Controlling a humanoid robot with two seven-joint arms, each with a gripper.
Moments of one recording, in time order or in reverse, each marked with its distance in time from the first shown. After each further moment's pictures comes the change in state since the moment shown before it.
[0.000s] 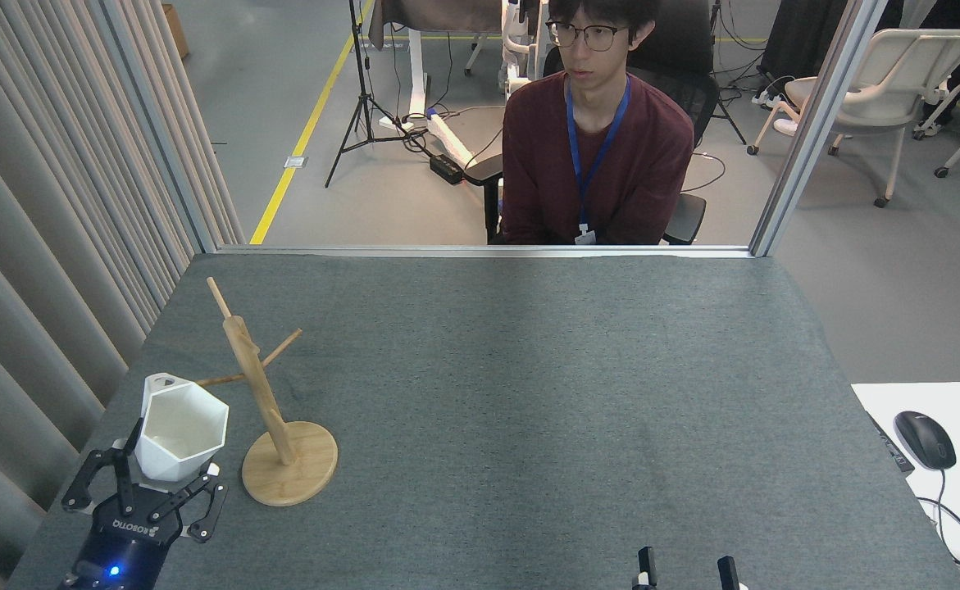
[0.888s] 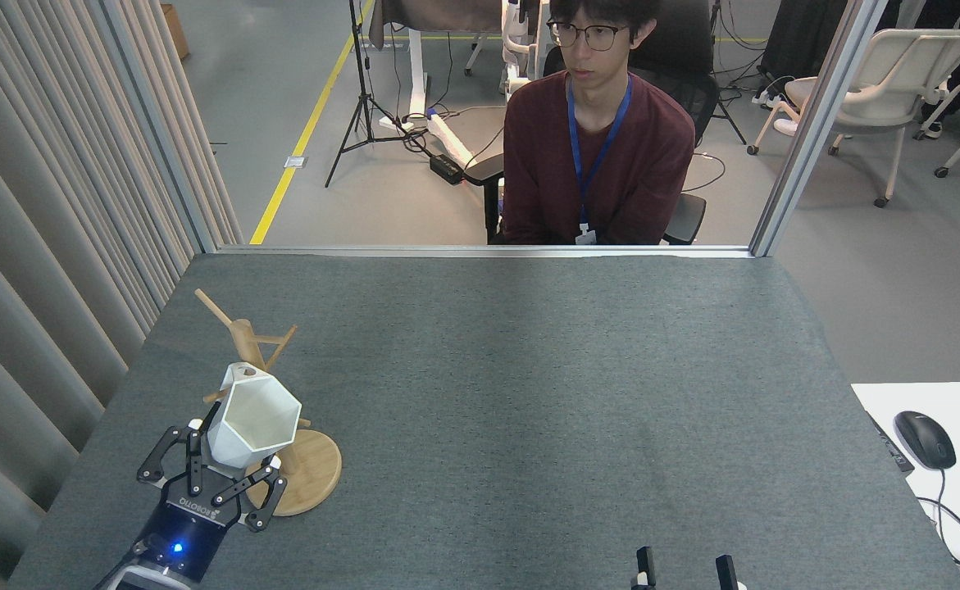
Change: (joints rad) left arm -0.059 0.007 -0.146 0.056 -0.080 0.022 0.015; right arm 0.000 0.001 -0.004 0.000 -0.001 -0.024 0.002
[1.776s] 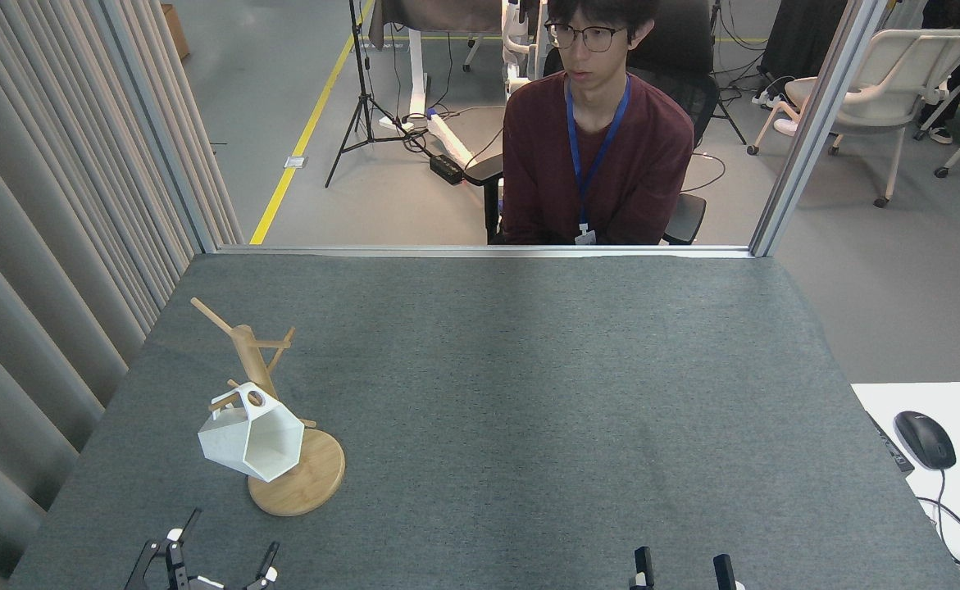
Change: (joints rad) left arm 0.297 -0.083 0.045 -0.121 0.007 0.055 -0.011; right arm 0.002 0.003 0.000 -0.001 0.000 -0.016 -0.014
